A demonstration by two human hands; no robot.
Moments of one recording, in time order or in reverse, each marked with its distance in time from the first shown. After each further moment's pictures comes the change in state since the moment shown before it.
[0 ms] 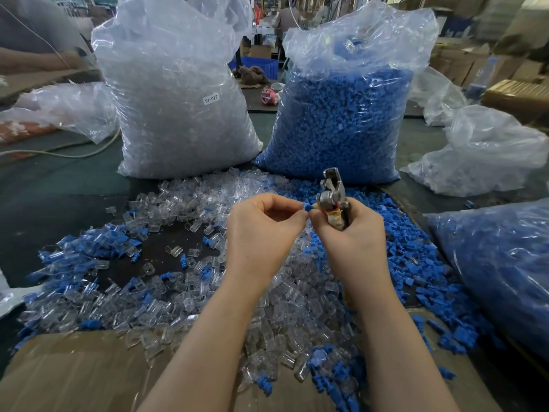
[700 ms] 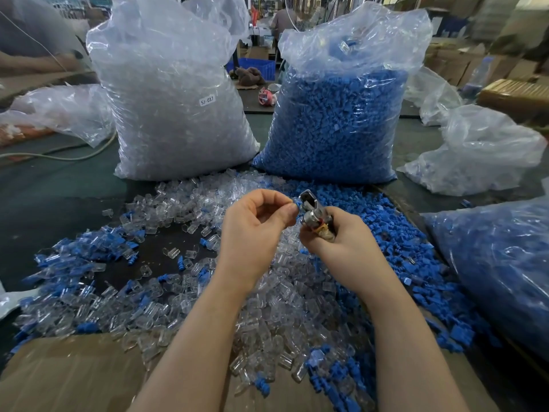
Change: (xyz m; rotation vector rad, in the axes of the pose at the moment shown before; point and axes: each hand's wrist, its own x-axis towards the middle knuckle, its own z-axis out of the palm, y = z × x) left_hand 0.004 -0.005 -0.007 -0.159 -0.108 0.056; right_hand 0.004 0.003 -0.014 -0.192 -0.322 -0.029
